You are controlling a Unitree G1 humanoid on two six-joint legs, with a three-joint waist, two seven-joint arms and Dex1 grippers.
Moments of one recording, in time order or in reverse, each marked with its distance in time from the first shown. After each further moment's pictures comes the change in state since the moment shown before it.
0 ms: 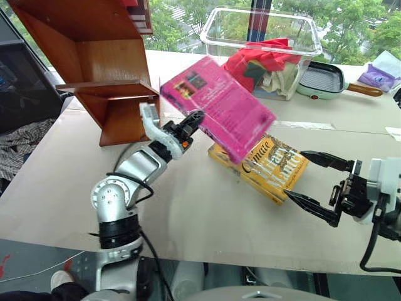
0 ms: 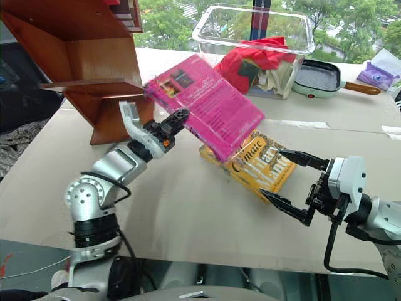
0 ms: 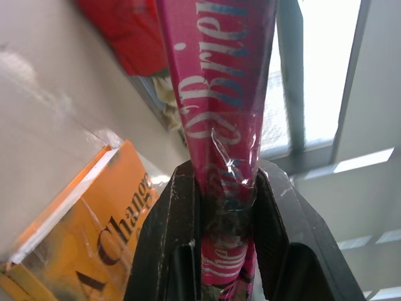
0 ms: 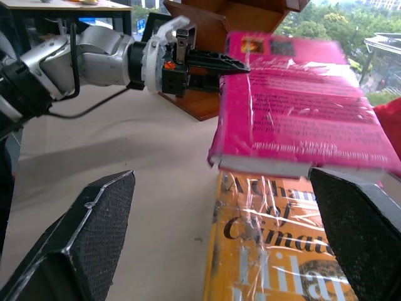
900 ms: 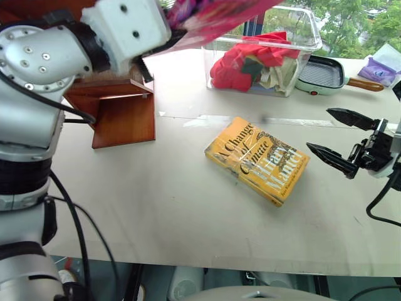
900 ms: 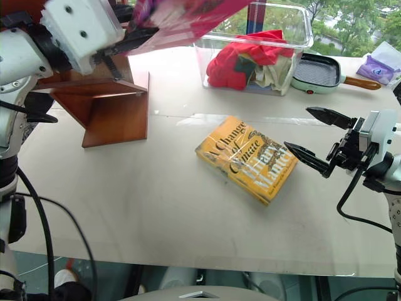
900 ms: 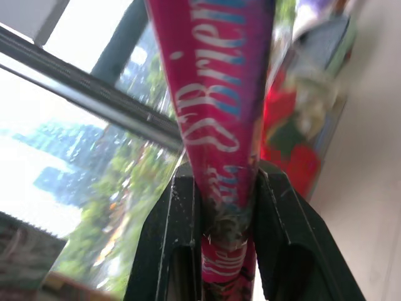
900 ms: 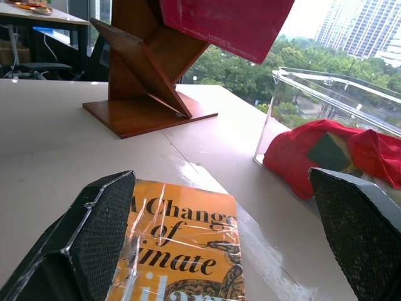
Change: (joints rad) left arm -0.546 0.625 -0.305 0.134 1.329 -0.598 -0.868; right arm -0.325 -0.038 -0.024 0.359 -0.036 -0.107 0.107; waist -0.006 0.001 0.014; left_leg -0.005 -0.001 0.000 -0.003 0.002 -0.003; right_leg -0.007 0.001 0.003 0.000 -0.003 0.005
